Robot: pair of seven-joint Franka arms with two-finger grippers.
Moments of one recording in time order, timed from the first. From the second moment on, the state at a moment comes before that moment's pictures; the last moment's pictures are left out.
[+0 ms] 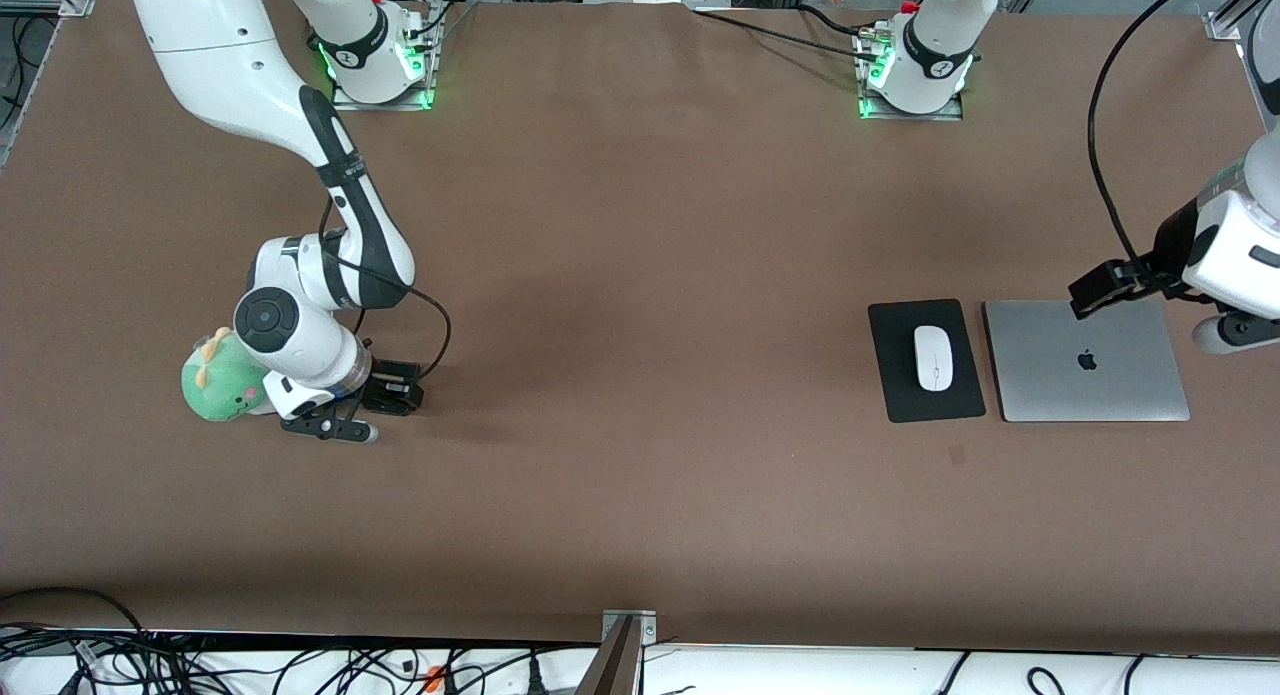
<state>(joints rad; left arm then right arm) 0.49 0.25 -0.67 -1.36 0.24 1.54 -0.38 0.31 0.63 -0.13 -1.82 0.09 2.51 0.27</state>
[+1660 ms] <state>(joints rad) 0.02 0.01 -0.10 -1.57 0.06 1.52 -0.25 0.24 0.57 -0.13 -1.68 0.22 2.25 0.06</state>
